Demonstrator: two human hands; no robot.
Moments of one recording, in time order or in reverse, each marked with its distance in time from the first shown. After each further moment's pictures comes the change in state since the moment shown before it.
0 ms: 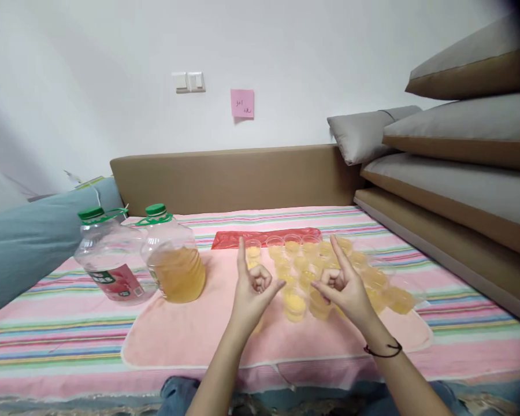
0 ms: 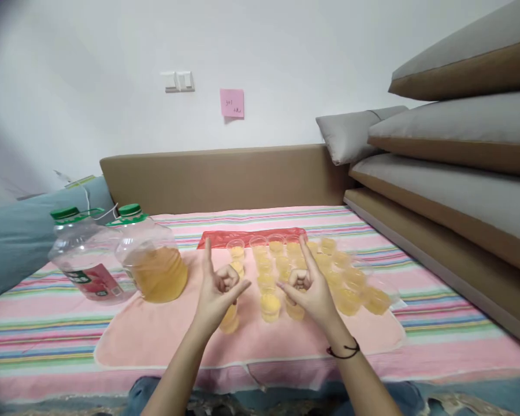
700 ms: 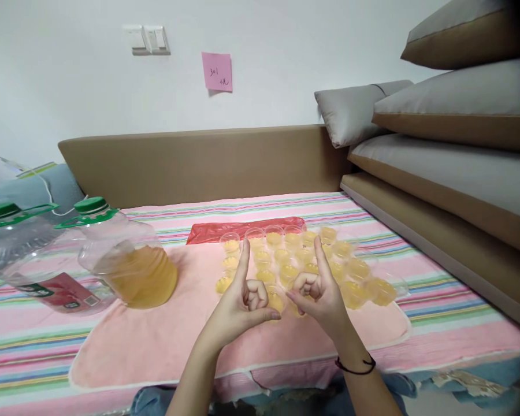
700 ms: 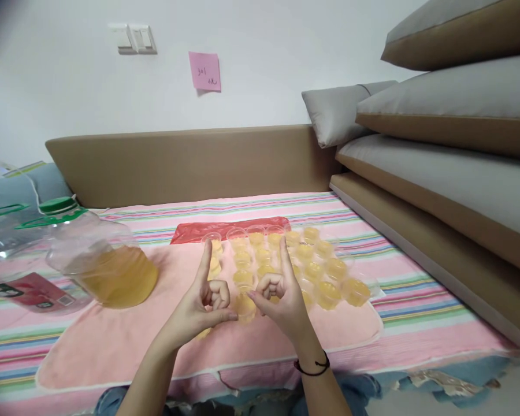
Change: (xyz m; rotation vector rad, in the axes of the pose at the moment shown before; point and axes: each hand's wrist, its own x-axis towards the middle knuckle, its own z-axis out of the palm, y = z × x) left_hand 0.007 -0.010 0.014 -0.080 -0.378 -0.289; right_hand -0.006 0.007 0.003 0.157 0.024 0.112
